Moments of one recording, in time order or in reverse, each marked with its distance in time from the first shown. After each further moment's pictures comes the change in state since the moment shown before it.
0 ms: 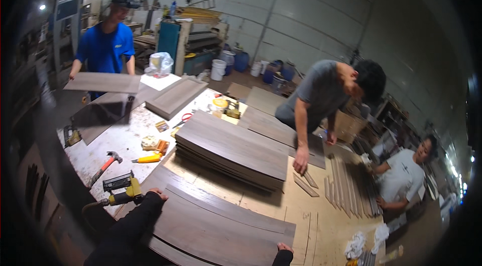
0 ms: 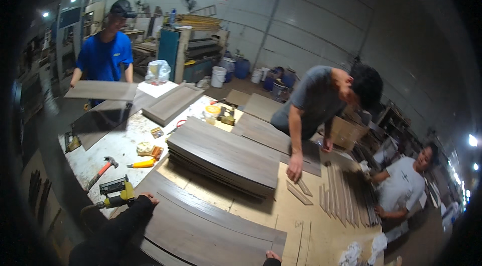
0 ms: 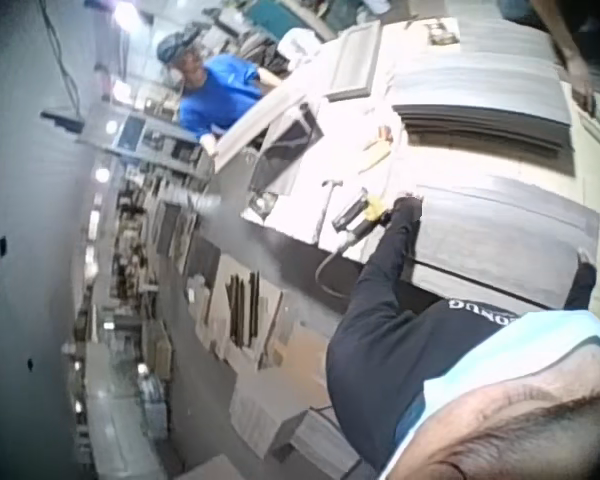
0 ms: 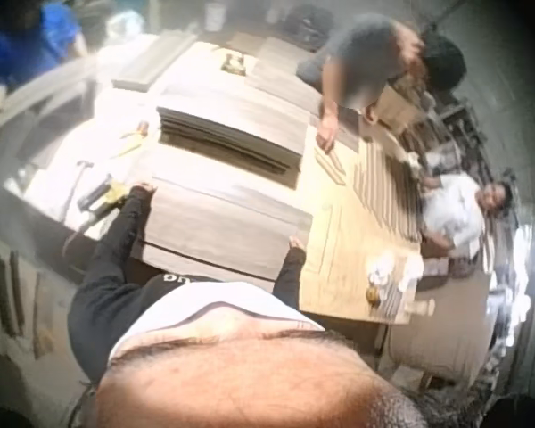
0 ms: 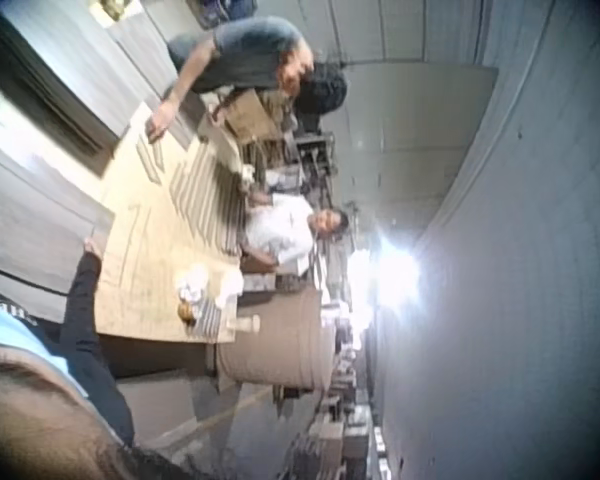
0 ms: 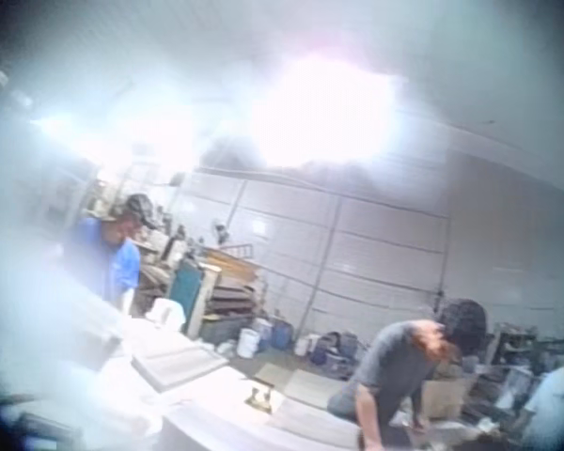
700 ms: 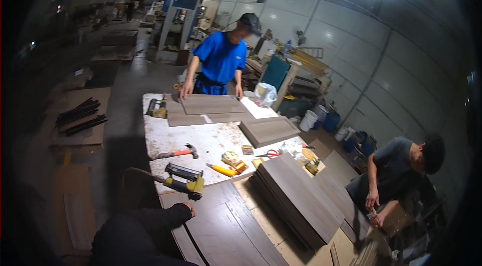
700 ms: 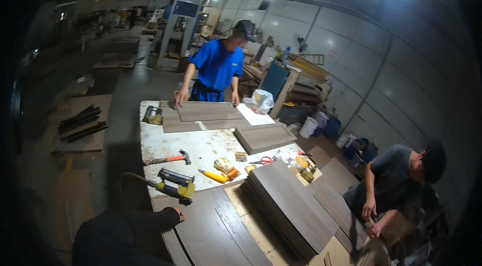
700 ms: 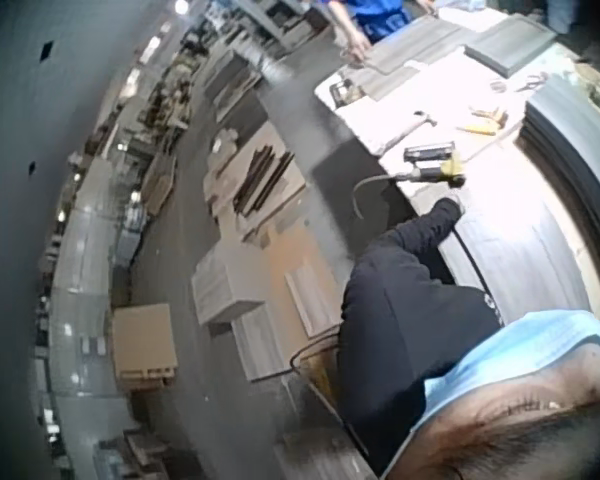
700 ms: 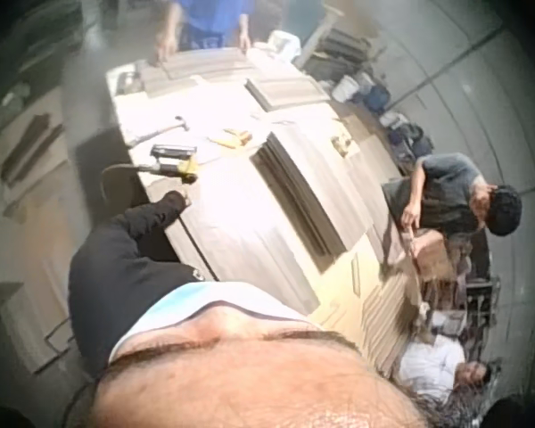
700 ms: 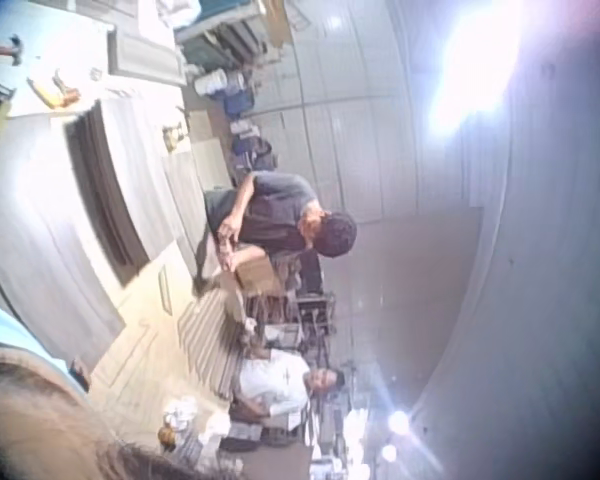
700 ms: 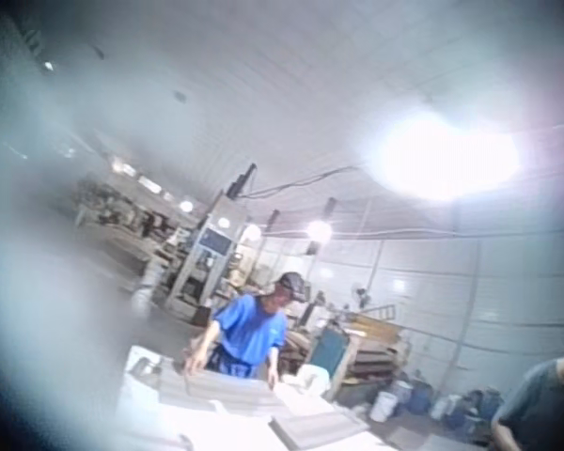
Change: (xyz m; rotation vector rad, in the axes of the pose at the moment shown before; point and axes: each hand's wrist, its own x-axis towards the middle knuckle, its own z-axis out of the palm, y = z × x) left_hand -0.107 -0.049 -0.030 0.292 0.046 -0.007; right_hand 0.076 -0.140 0.264 0.113 -0.219 -0.877
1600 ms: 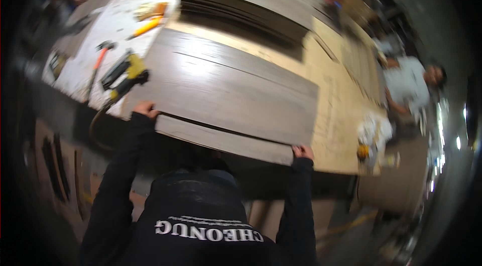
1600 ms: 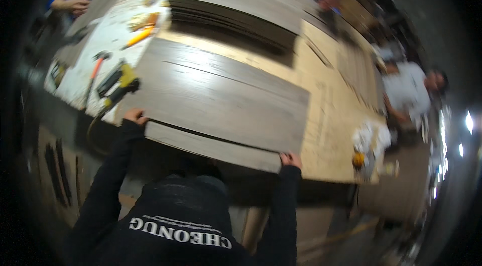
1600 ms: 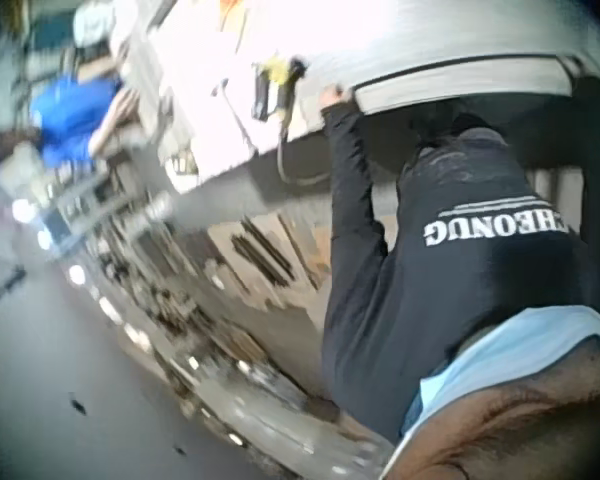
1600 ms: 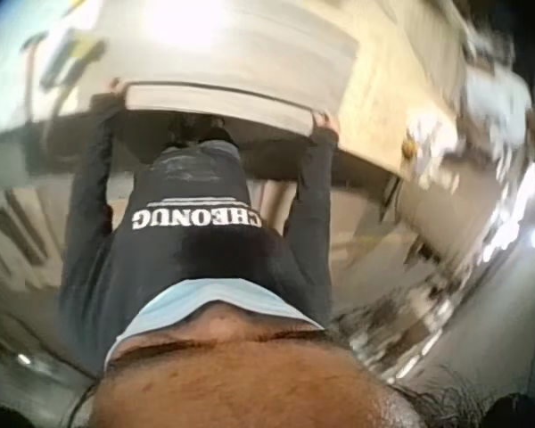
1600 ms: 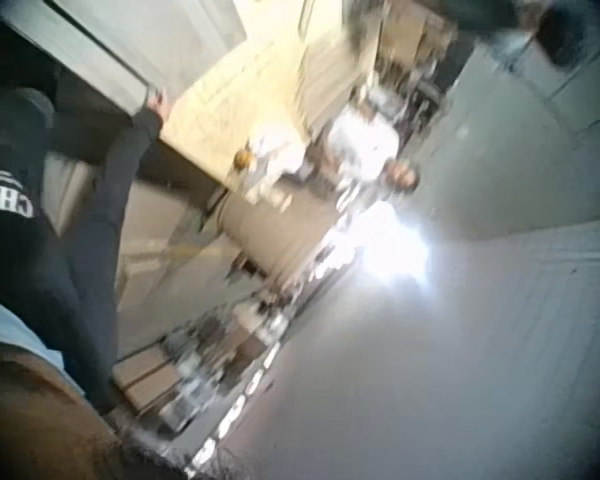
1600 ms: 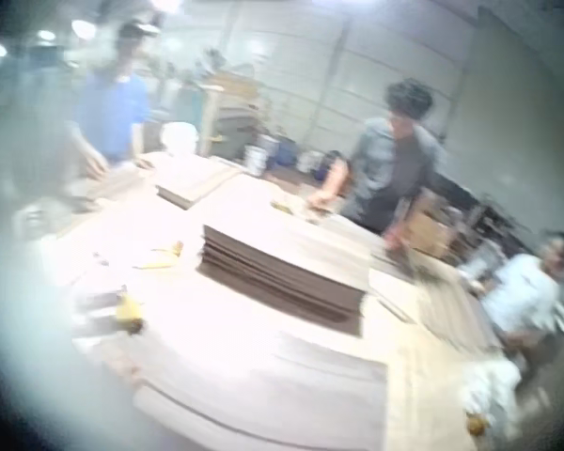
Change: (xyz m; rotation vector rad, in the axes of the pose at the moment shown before) left_hand -0.018 -0.049 -0.022 0.233 0.033 0.682; right_hand -0.288 -0.162 -0.292 -0.704 -0.352 0.665
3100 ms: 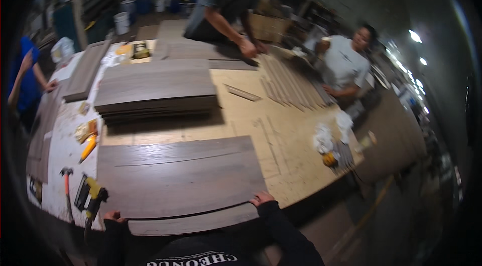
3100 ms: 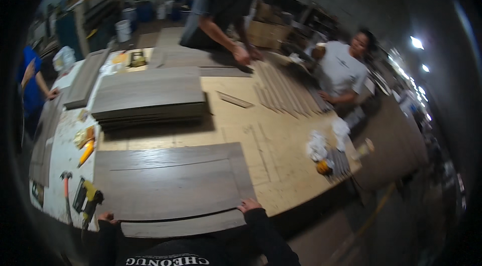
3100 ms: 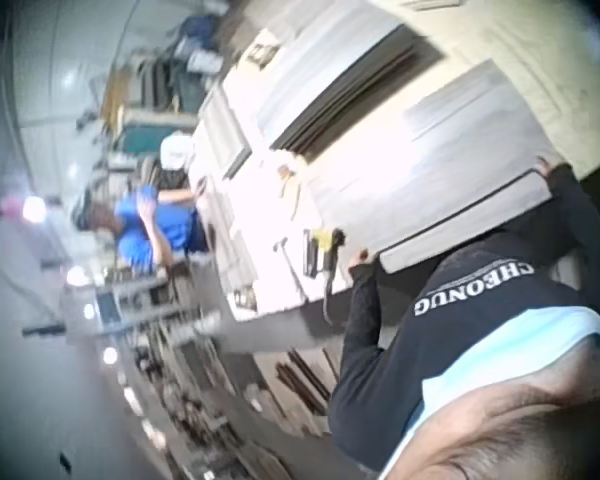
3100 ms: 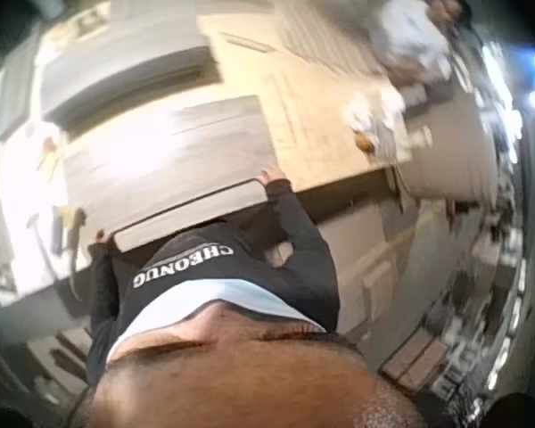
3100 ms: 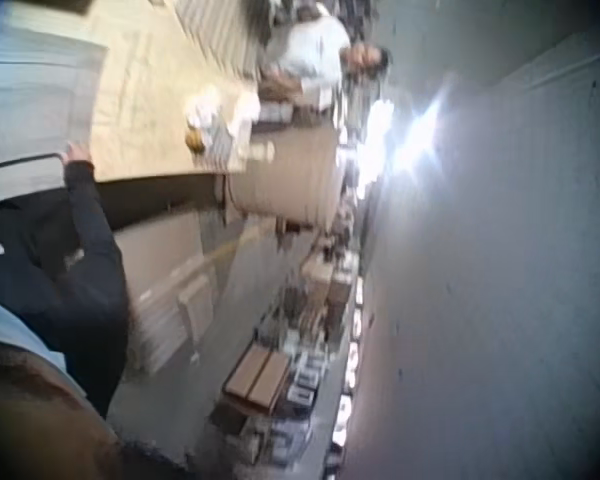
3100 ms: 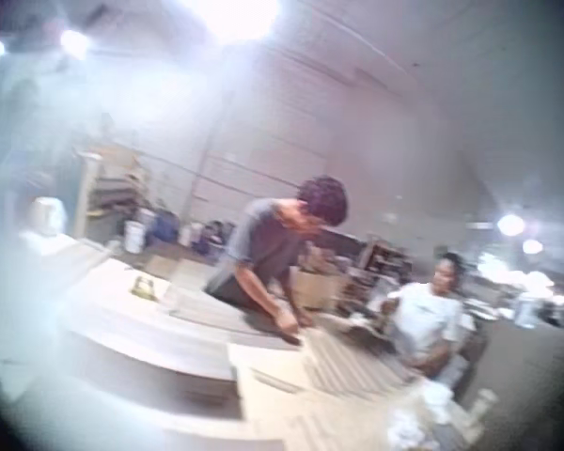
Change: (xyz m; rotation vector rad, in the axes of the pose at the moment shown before) left_hand 0.007 -0.039 -0.018 -0.621 -0.236 -0.248; right_hand 0.008 -0.026 0.000 0.066 0.077 -0.214
